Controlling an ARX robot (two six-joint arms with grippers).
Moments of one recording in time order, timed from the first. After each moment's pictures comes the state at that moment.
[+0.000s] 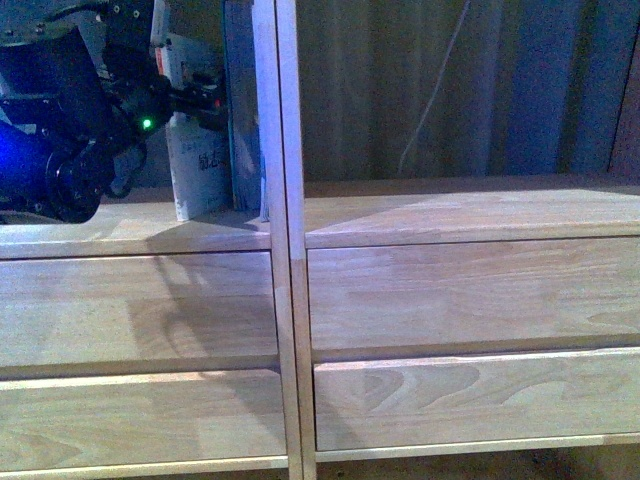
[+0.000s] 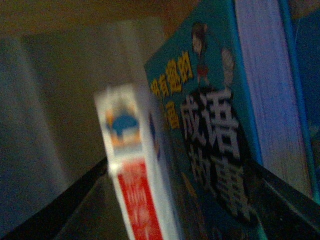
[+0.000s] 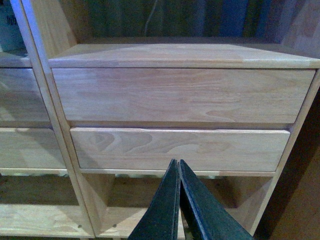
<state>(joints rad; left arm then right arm) -0.09 2.42 1.98 0.90 0.32 0.18 0.00 0.01 0.01 0.00 0.00 0.01</state>
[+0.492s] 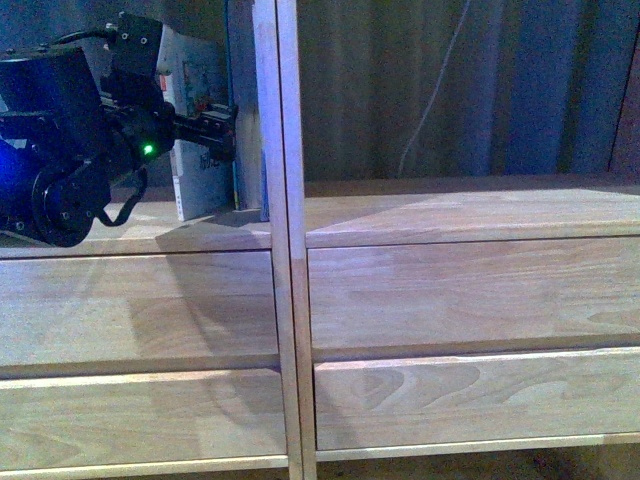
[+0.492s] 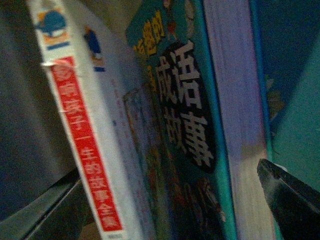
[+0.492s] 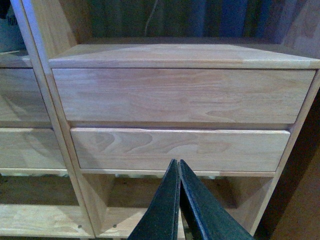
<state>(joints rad) -0.11 2.32 1.79 0.90 0.31 0.19 0.00 0.01 0.01 0.00 0.00 0.01</state>
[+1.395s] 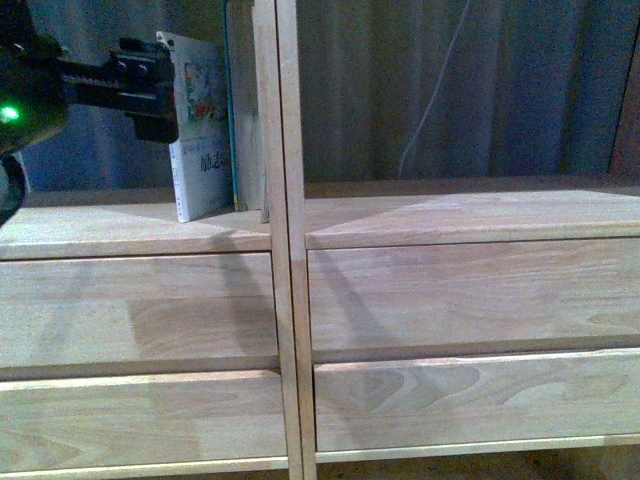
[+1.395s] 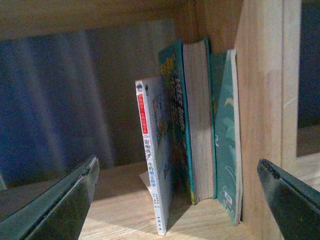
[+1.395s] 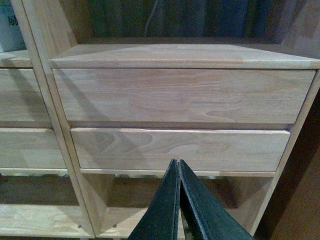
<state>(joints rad) -0.19 1.63 0.92 1.04 0.03 0.17 0.00 0.01 0.01 0.00 0.00 0.01</state>
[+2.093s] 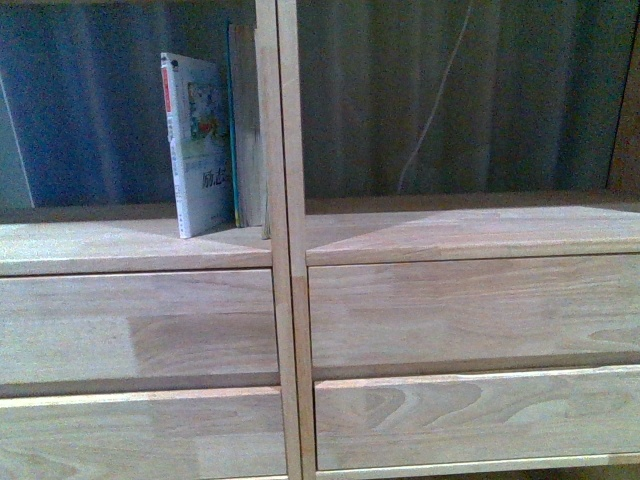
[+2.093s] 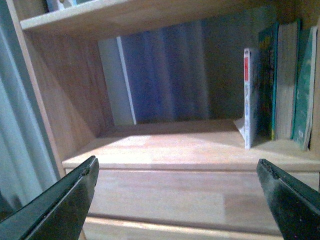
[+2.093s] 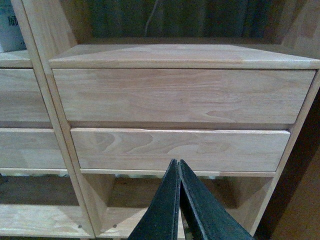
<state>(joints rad) -0.45 0.72 0.23 0.84 -0.64 0.36 0.00 0.01 0.01 0.00 0.00 0.01</state>
